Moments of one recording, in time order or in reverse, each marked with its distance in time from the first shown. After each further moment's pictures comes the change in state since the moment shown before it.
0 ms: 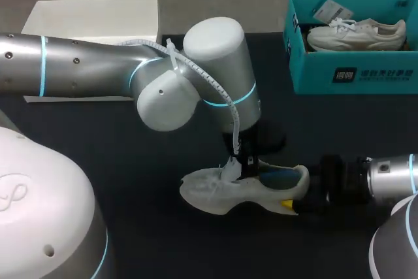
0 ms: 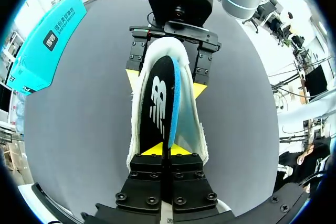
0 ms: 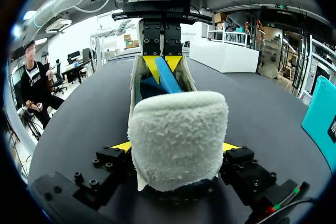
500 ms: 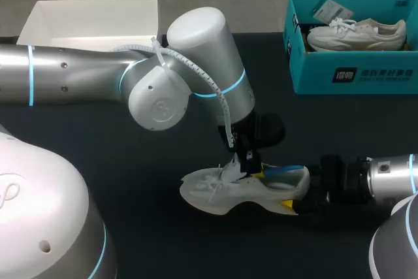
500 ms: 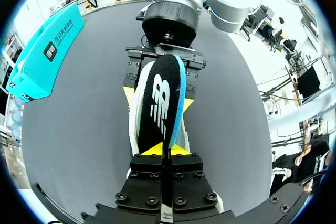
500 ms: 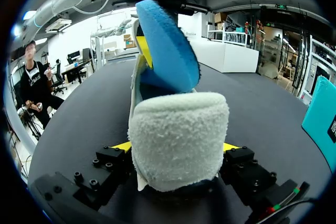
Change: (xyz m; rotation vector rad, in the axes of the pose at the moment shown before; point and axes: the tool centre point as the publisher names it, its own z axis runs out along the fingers) left arm 0.008 -0.013 -0.016 0.097 0.046 0.013; right arm 0.000 0.000 0.000 0.000 0.000 0.000
